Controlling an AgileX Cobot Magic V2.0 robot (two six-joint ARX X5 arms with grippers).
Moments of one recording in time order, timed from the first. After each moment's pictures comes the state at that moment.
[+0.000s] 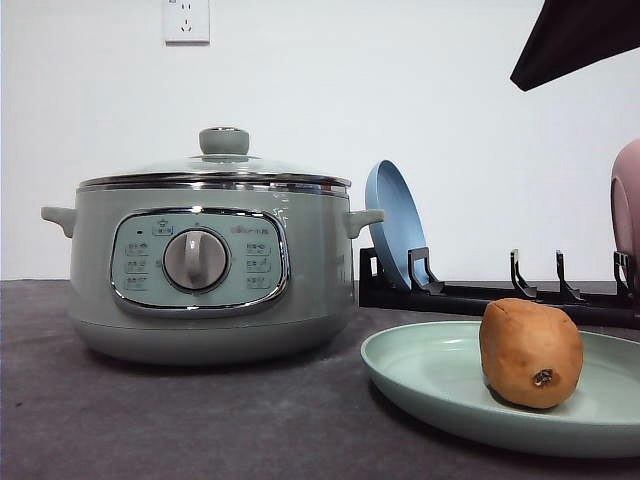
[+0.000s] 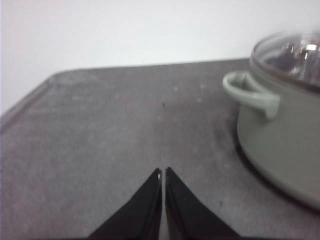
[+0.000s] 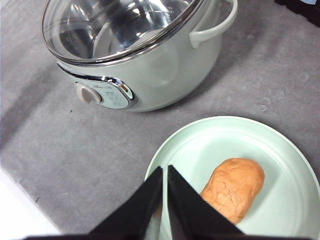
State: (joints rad) left_arx 0.04 0.00 0.04 -0.18 0.00 0.08; right_arx 0.54 0.86 0.83 -0.63 -0.26 0.23
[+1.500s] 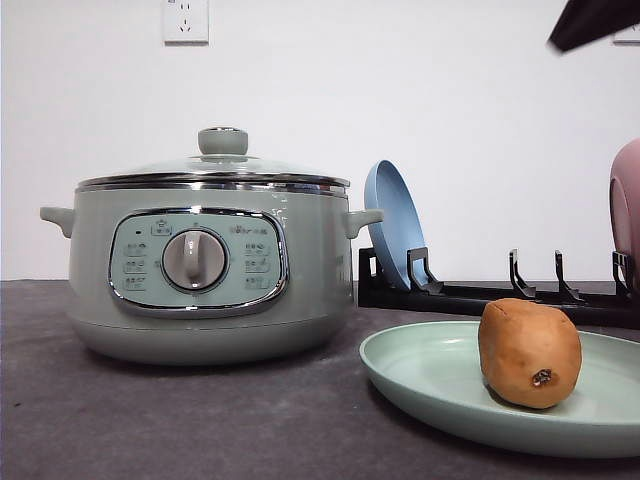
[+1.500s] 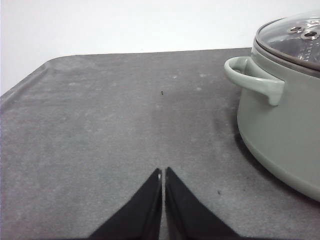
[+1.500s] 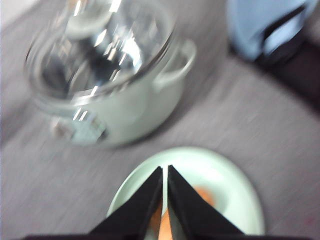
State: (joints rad) left_arx 0.04 0.00 0.03 -0.18 0.00 0.06; right_arx 0.41 0.72 0.81 -0.57 -0.22 0.14
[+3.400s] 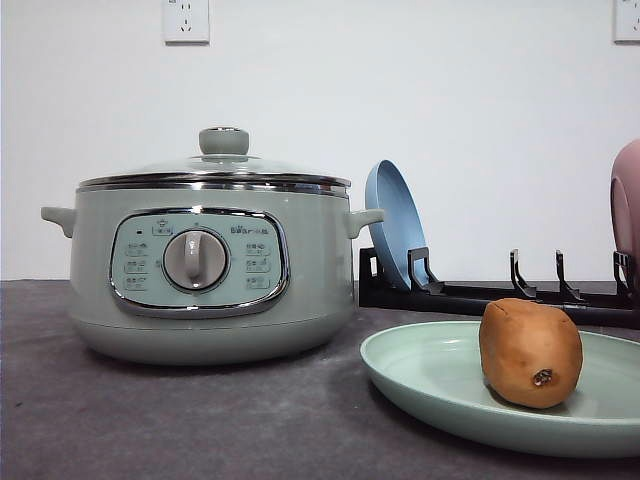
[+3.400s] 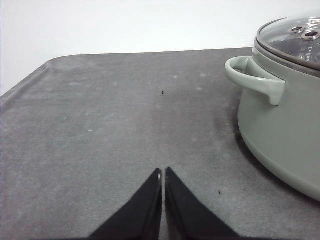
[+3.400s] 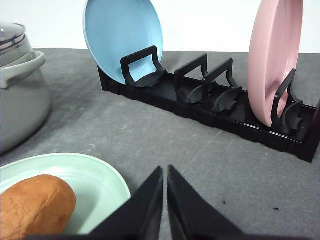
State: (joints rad) left_arx 0.04 0.00 0.03 -0.18 0.00 0.06; right_arx 0.02 0.01 0.02 -0.16 -0.21 0.06
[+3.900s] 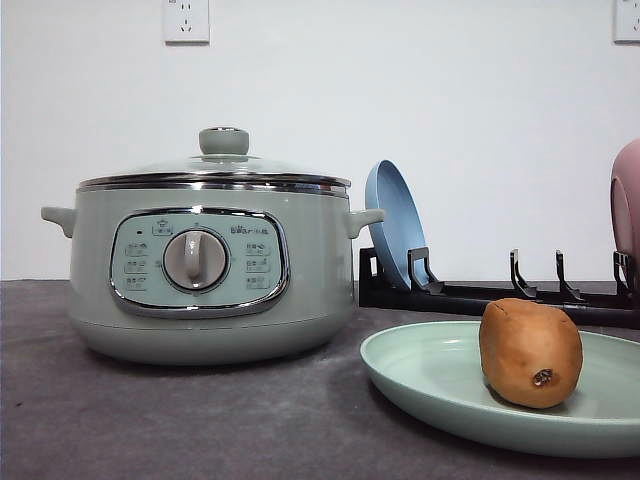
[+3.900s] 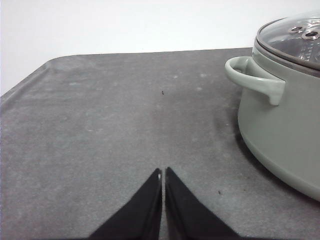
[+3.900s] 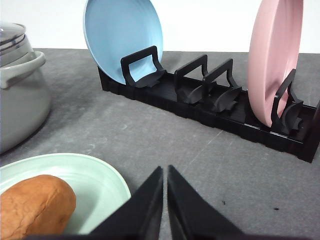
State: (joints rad) left_arx 0.04 0.00 0.03 -0.18 0.00 0.06; right_arx 0.02 0.01 0.02 -0.16 -0.21 0.06
